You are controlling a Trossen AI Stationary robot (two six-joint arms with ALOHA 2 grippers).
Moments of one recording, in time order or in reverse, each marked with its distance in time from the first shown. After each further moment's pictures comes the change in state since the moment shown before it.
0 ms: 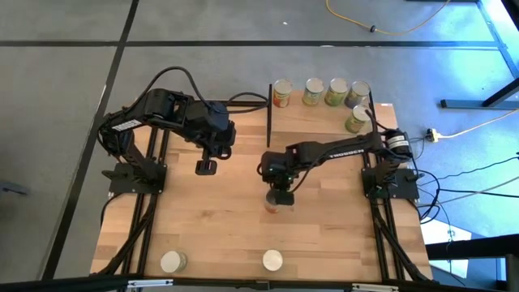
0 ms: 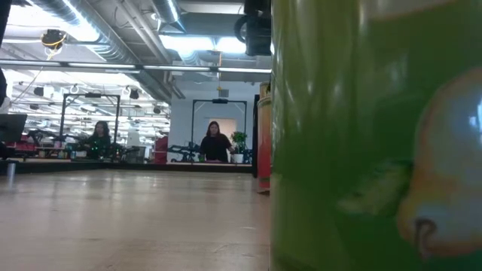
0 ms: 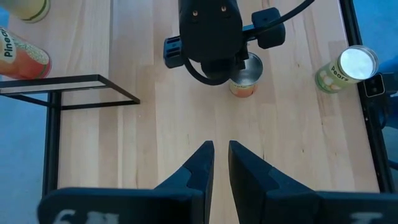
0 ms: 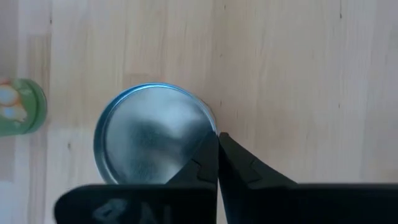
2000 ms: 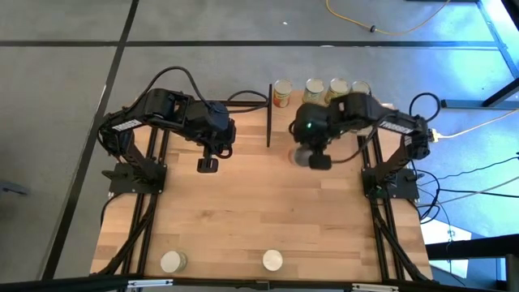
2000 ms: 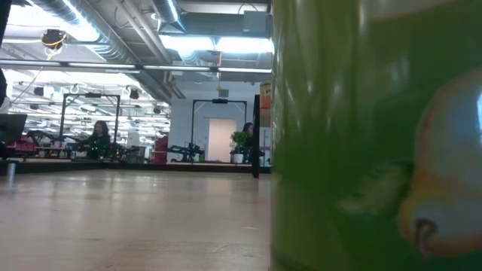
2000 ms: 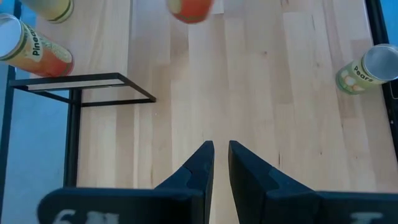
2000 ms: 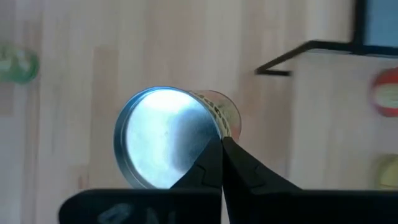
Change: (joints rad) left arm 0.002 0.000 0.000 0.000 -0.065 0.007; right arm -0.100 -0.182 0.647 -0.806 0.227 -0.166
